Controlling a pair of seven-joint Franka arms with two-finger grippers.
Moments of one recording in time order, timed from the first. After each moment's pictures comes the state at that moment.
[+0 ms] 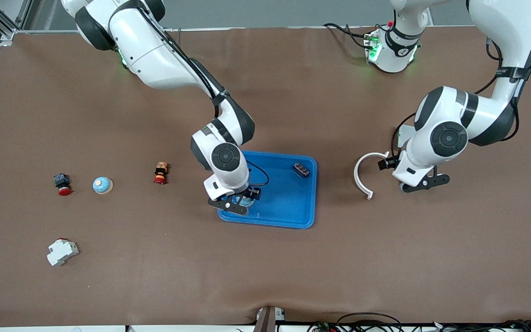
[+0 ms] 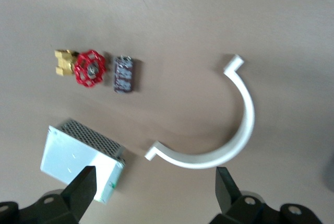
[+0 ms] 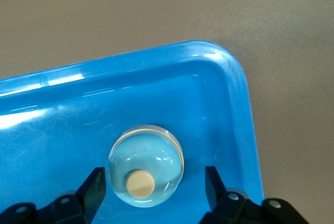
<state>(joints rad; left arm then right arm) 0.28 0.32 -0.58 -1.93 0.24 1.95 -0.66 0.59 0.88 0.05 -1.33 -0.06 2.22 0.95</state>
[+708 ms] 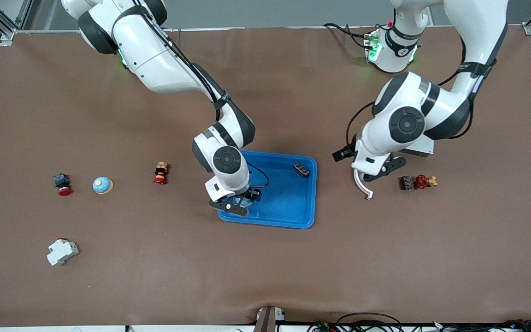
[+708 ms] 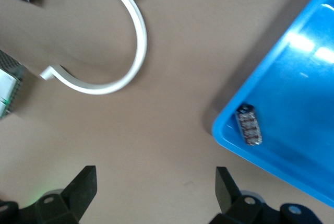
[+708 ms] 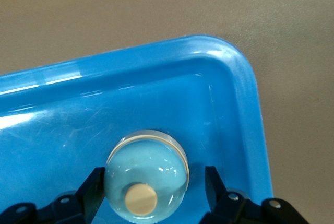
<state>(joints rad) 0.13 0.37 -0.65 -1.83 0.05 1.93 -0.99 0.59 0.91 0.05 -1.32 -0.06 2.25 0.95</state>
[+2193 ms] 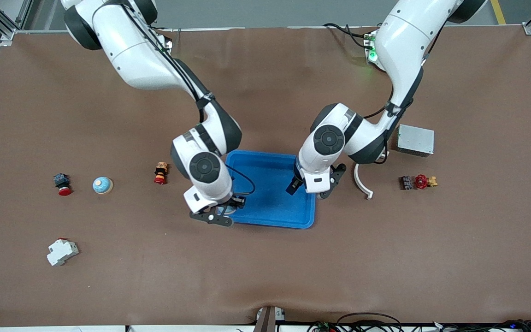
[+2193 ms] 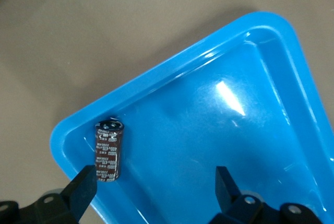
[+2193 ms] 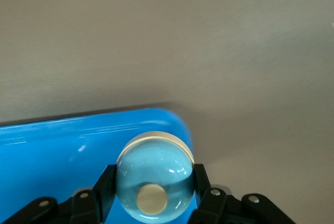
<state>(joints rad) -0.40 0.67 -0.26 -1.62 0.05 2.29 -1.59 0.49 0.84 0.04 -1.24 -0.06 2.07 0.75</state>
